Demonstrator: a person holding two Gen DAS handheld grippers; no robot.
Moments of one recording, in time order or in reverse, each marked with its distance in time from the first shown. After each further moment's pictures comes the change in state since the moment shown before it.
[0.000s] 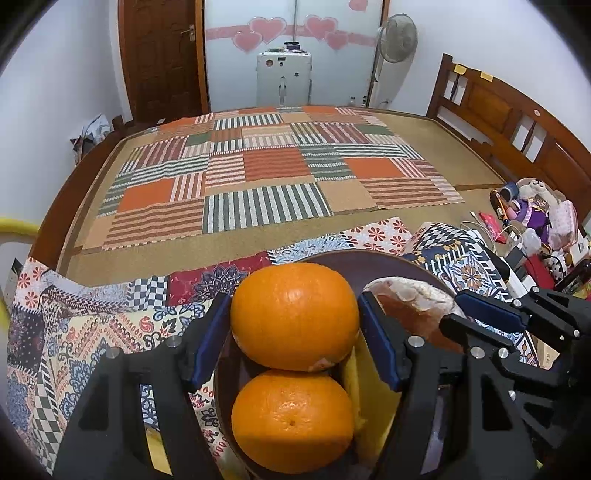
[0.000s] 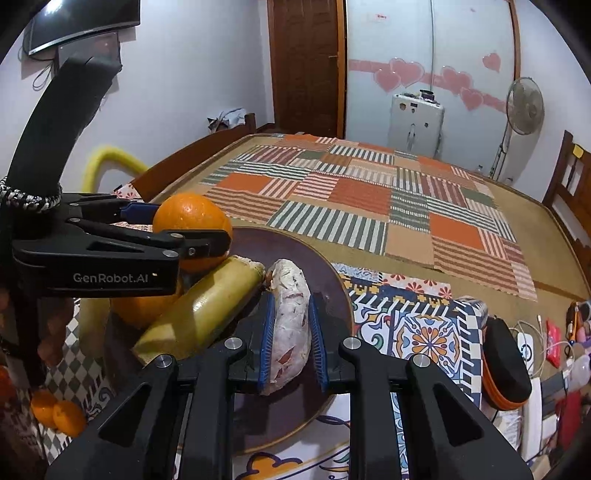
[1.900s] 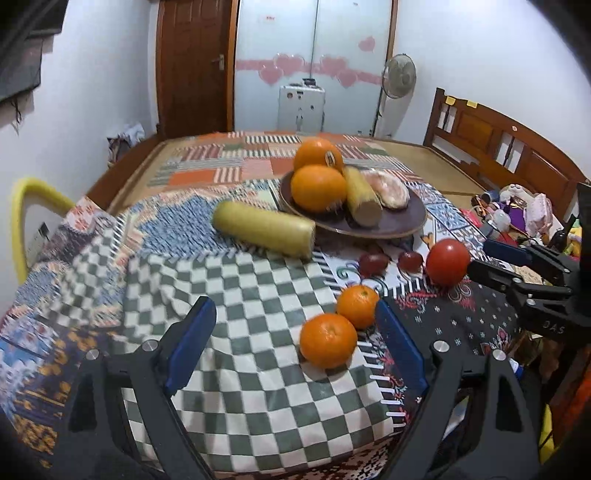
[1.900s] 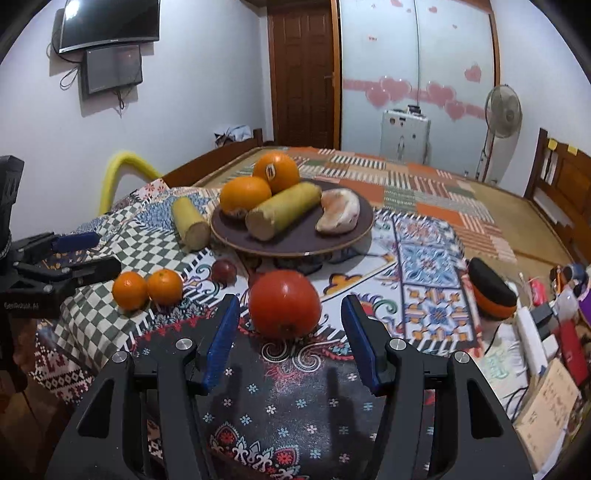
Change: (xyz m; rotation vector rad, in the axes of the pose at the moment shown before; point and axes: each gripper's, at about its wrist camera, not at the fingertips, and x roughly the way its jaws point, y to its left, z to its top) left arm -0.147 0.017 -0.203 -0.061 -0.174 0.014; right arm -0.093 0.053 -0.103 0.021 -0.093 -0.012
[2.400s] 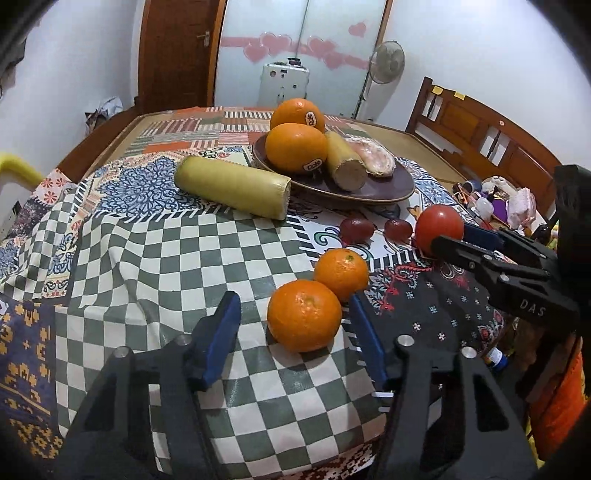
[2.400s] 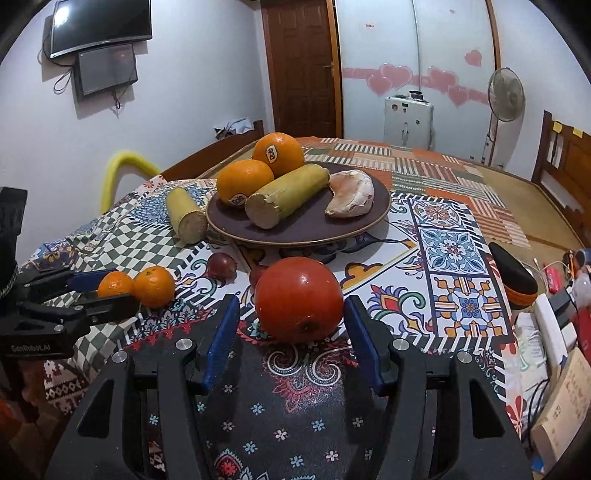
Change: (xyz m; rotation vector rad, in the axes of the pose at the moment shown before) left arm 0.026 -0.007 -0.019 -0.022 0.067 -0.097; right arm 0.023 0.004 -0.008 0.038 0.023 0.020
